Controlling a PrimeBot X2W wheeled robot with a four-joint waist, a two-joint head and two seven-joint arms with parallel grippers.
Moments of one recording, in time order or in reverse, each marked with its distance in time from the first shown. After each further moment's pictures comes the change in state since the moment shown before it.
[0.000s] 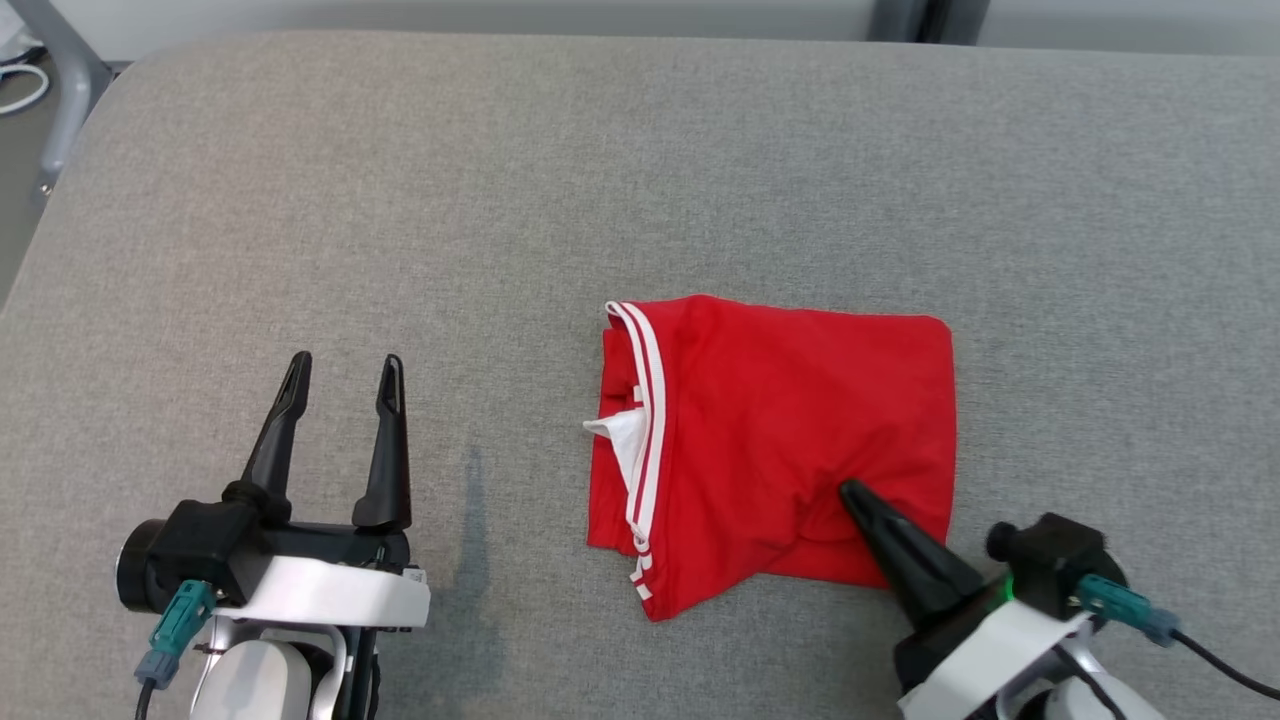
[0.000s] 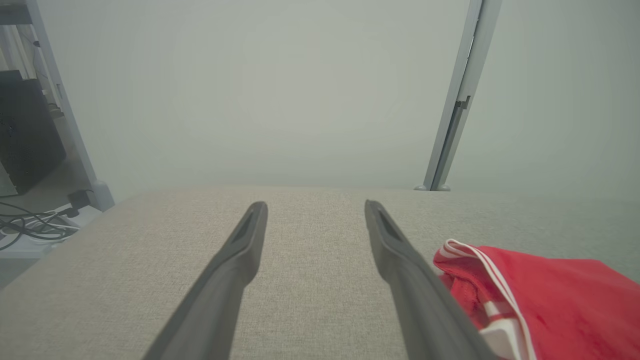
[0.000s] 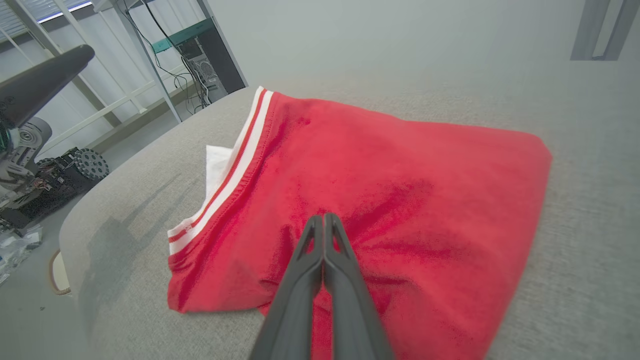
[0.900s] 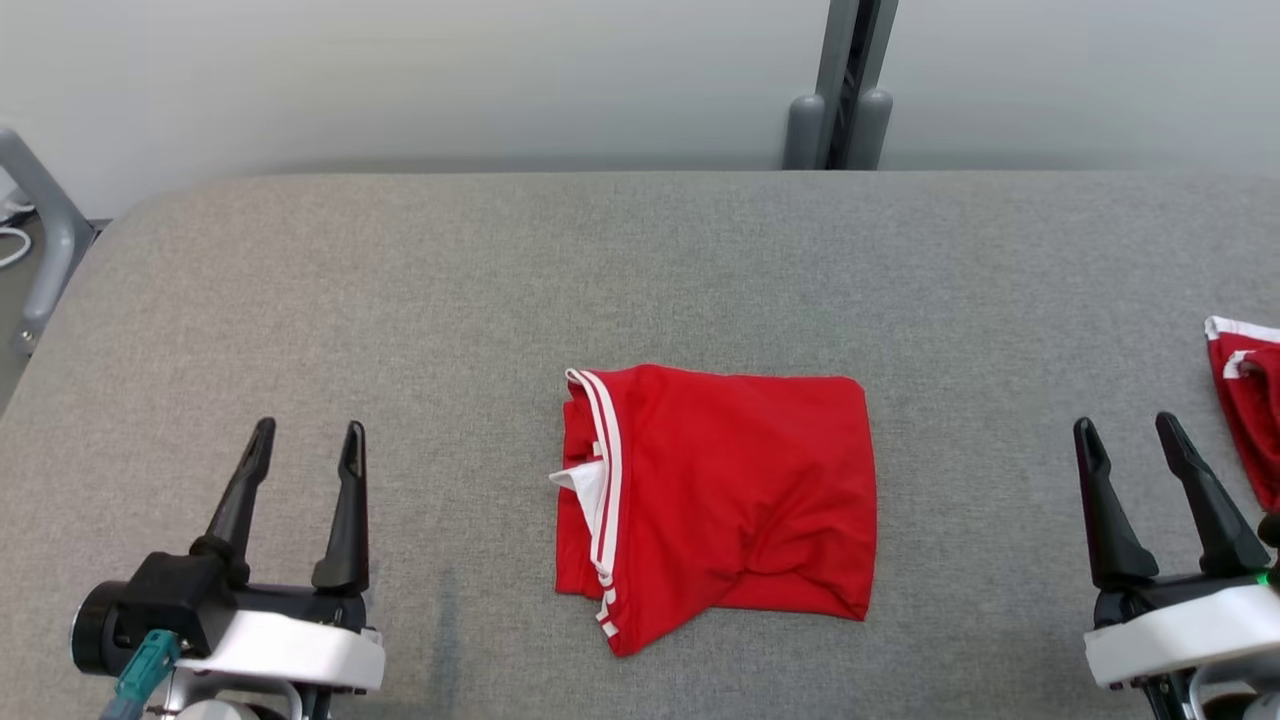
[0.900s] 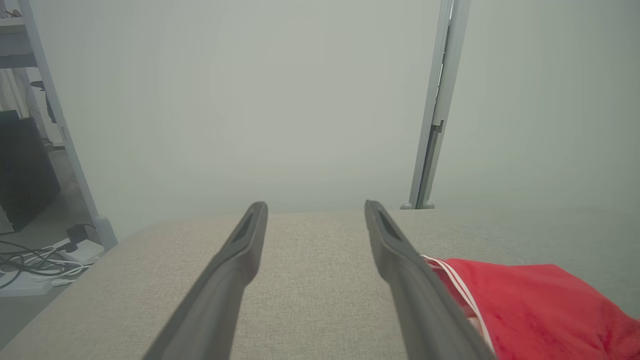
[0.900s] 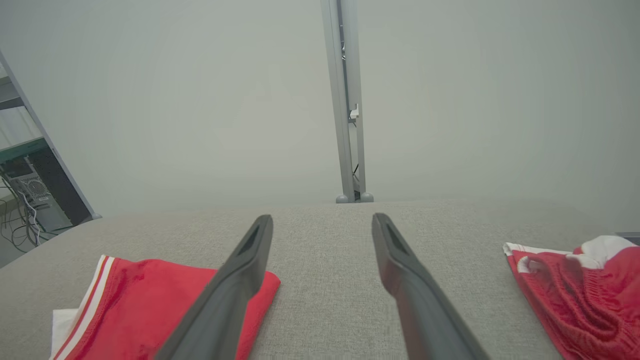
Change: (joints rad) left arm 0.094 0.079 0.019 -0.013 -0.017 -0.010 0.024; right arm 0.178 0.131 -0.565 -0.179 -0.166 0.000 0.054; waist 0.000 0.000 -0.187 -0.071
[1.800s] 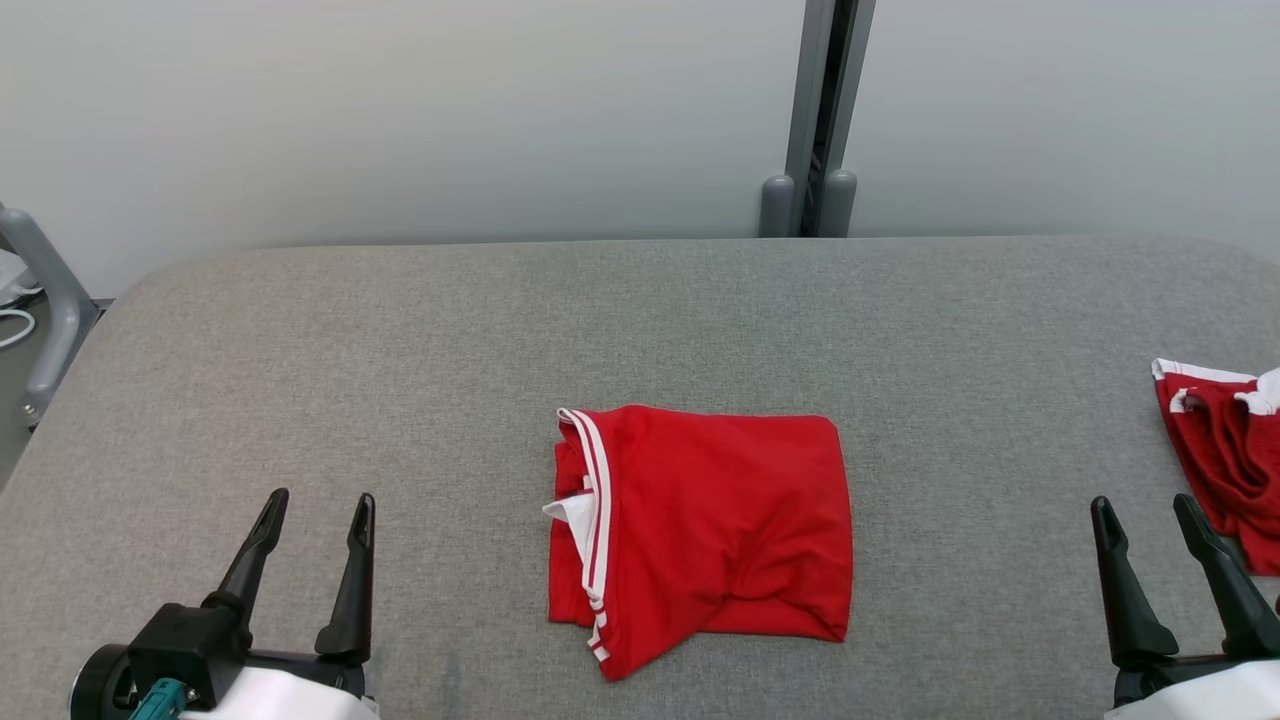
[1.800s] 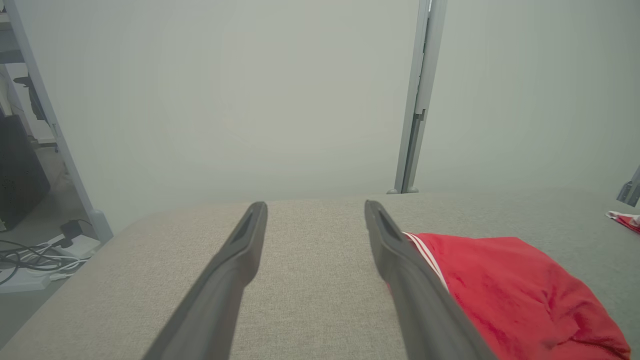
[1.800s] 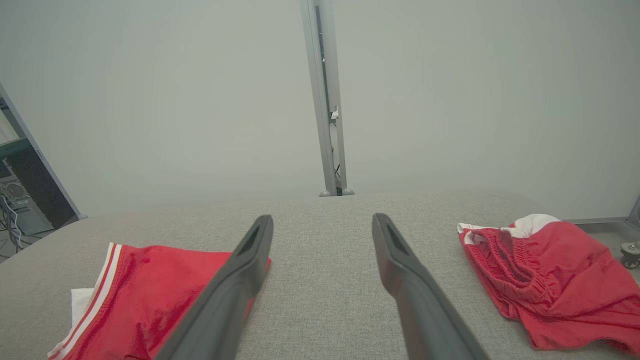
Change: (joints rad) left arm 0.125 0.037 -0.021 -0.078 -0.015 0.017 0.088; right arm 0.163 0.041 -0.059 -0.105 -0.024 0.000 0.074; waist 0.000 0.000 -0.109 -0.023
